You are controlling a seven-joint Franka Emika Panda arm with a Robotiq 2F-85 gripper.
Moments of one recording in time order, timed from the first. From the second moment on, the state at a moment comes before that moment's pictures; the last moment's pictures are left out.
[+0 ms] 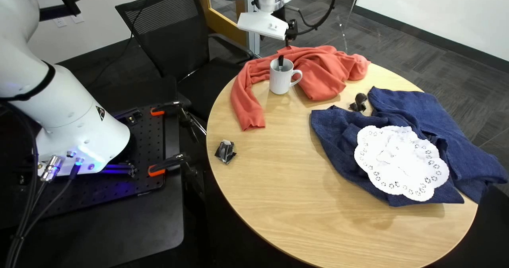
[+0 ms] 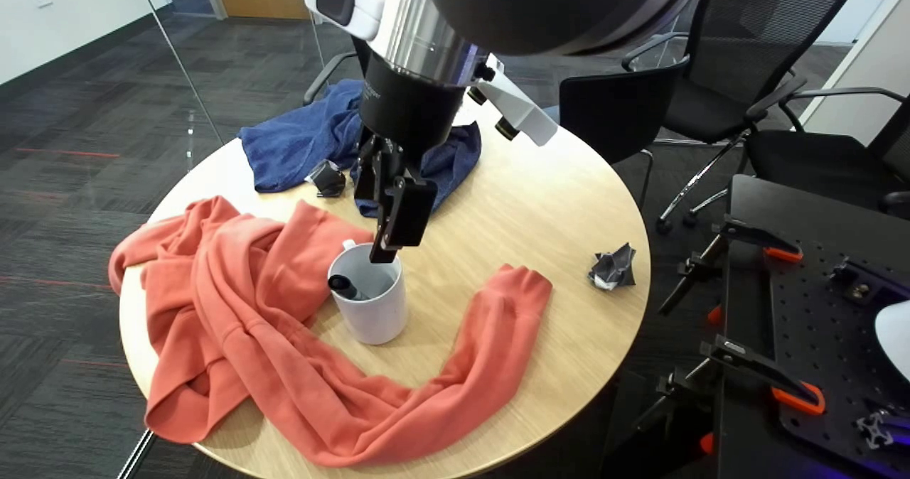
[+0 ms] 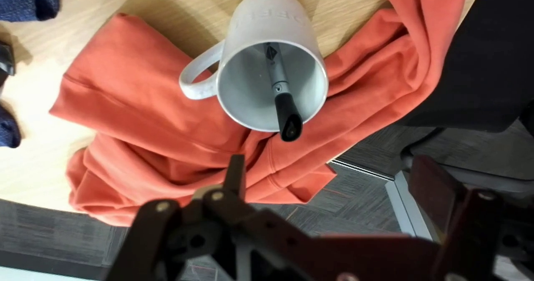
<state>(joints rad) 0.03 0.32 0.29 -2.29 0.48 2.90 -1.02</state>
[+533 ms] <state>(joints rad) 0.01 0.36 0.30 -2.29 0.34 2.90 -0.93</state>
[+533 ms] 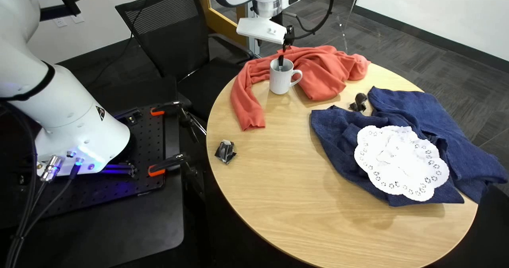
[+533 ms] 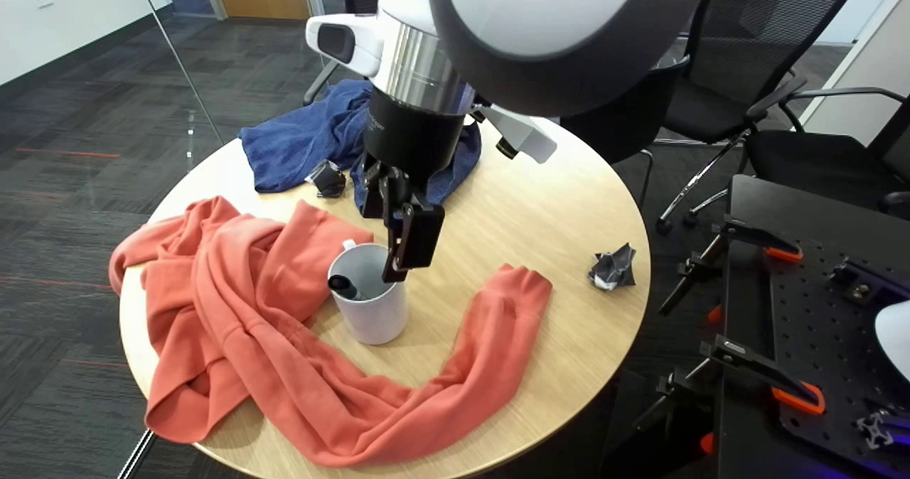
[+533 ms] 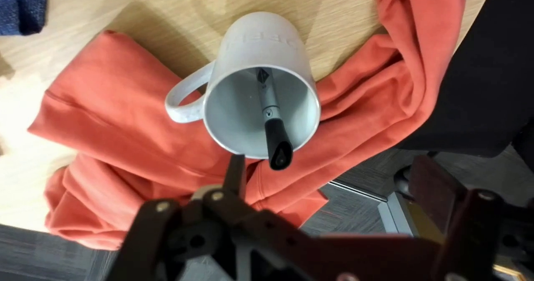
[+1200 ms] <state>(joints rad) 0.01 0.45 0.30 -2.25 0.12 2.96 -0.77</state>
